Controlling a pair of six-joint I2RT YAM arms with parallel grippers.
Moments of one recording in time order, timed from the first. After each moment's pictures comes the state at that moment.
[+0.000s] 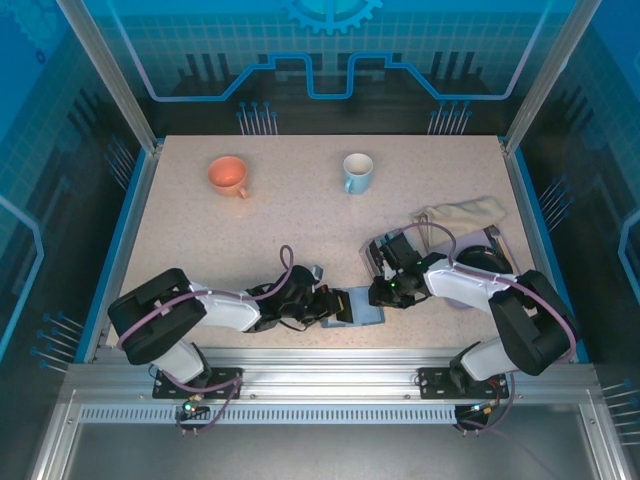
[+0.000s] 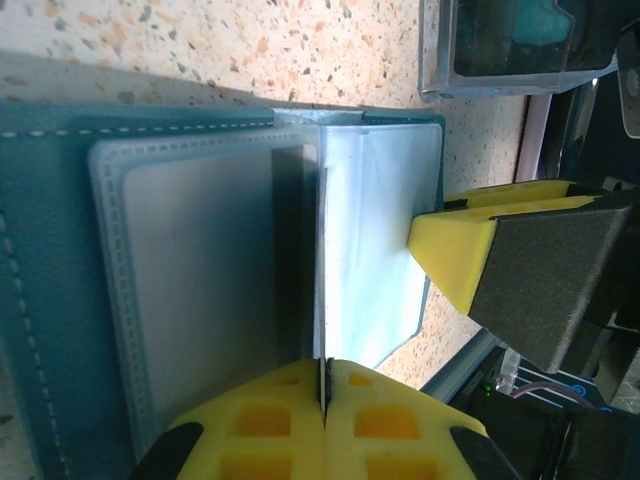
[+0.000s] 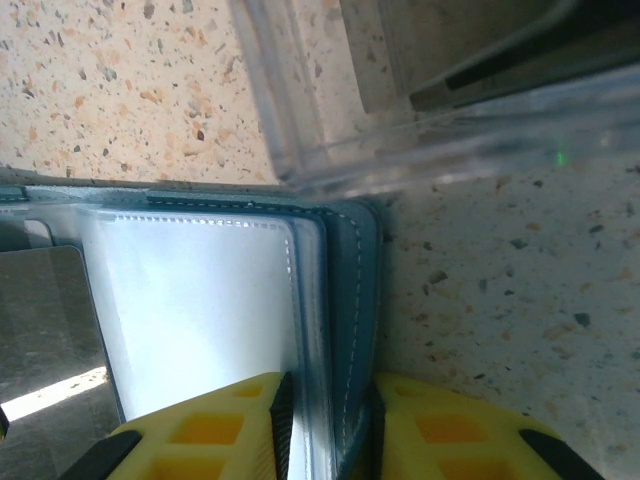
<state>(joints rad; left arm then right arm) -0.88 1.57 0.48 0.42 0.28 -1.29 0.56 1.45 0.66 -0.49 -0.24 0.59</state>
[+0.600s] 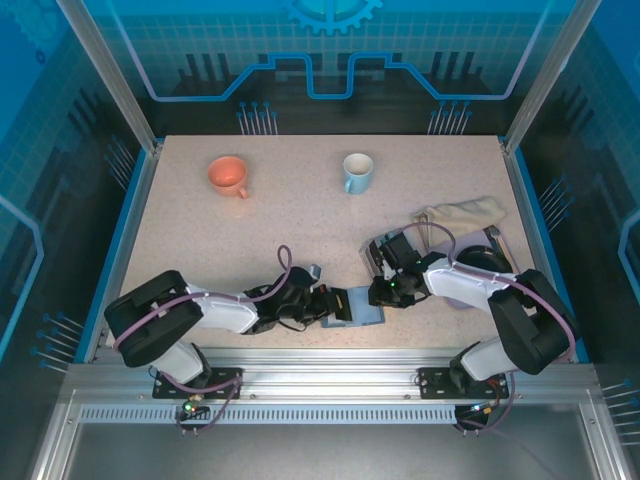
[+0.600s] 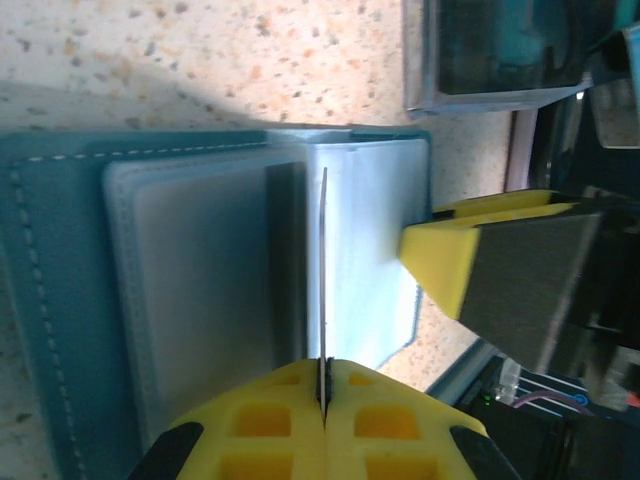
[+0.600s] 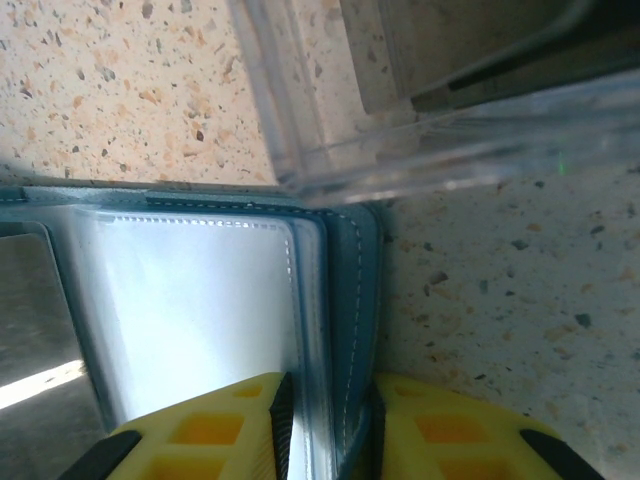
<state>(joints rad) -0.89 1.56 0.46 0.45 0.24 -1.29 0.56 1.46 0.66 -0.49 -0.24 0.59</state>
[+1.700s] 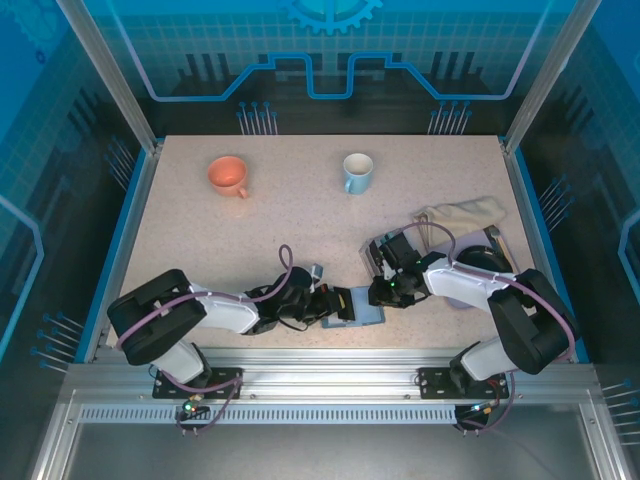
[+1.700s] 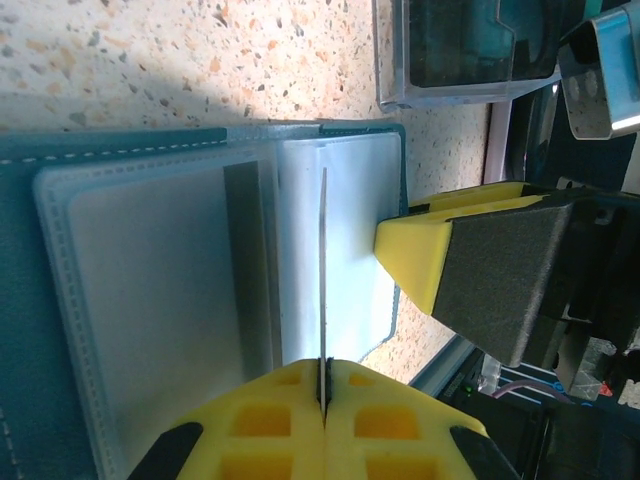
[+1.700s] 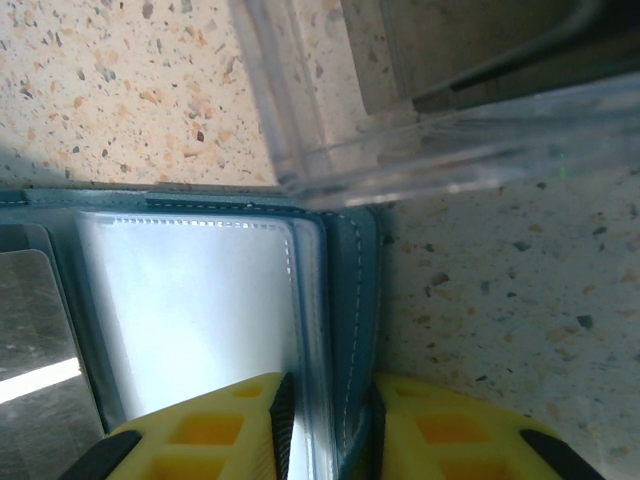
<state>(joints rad) -0.89 1.57 0.46 0.50 0.26 -1.30 0.56 1.46 0.66 -0.49 -0.25 0.59</state>
